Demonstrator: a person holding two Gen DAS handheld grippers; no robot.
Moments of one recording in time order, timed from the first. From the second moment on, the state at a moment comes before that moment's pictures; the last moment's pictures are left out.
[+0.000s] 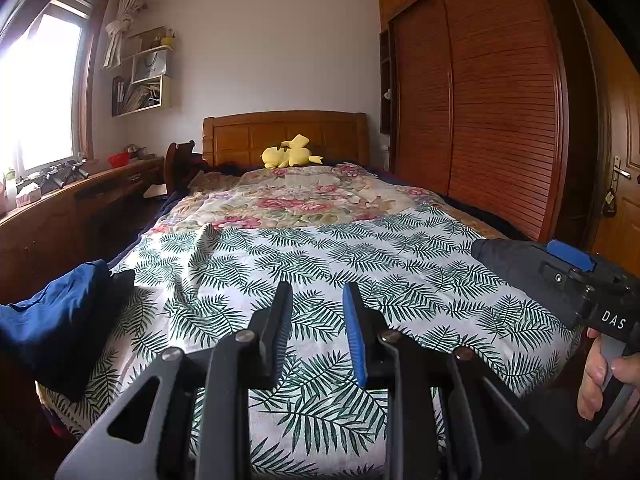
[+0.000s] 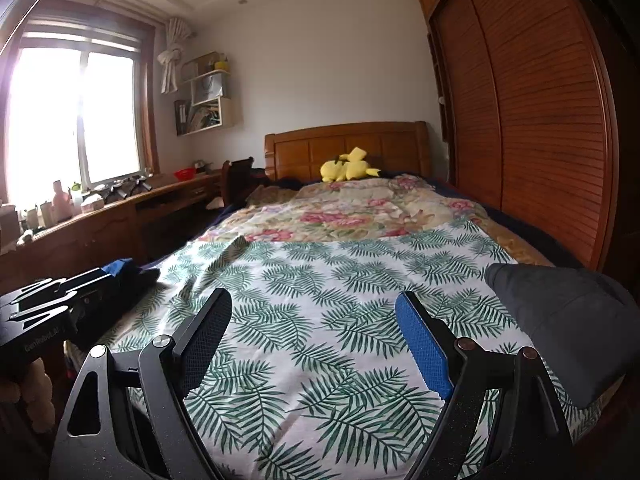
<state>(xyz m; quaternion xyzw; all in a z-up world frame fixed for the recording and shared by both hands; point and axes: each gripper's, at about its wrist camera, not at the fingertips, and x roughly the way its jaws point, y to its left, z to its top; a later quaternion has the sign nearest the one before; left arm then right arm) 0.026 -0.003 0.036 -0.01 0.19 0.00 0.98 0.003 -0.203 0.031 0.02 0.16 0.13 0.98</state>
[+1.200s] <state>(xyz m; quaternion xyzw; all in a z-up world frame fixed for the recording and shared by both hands) 0.024 -0.001 0.030 -0.01 0.19 0.00 0.98 0.002 -0.200 0.030 0.02 0.16 0.13 0.98</state>
